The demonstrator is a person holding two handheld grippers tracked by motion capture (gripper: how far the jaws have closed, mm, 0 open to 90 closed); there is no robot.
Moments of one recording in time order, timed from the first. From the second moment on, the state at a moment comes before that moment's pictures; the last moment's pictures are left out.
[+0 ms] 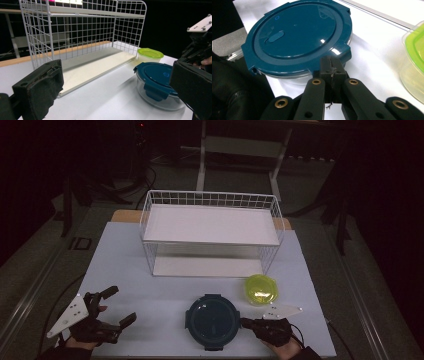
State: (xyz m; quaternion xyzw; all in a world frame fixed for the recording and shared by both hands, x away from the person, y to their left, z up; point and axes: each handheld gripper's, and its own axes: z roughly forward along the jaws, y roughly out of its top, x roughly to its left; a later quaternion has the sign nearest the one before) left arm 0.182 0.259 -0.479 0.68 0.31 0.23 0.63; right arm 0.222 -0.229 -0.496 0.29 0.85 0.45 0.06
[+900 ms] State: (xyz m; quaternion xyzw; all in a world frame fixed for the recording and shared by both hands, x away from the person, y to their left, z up) left arm 0.182 0.258 -0.479 0.68 0.30 0.22 0.63; right arm 0.232 -0.166 -0.496 0.25 0.86 0.45 0.03
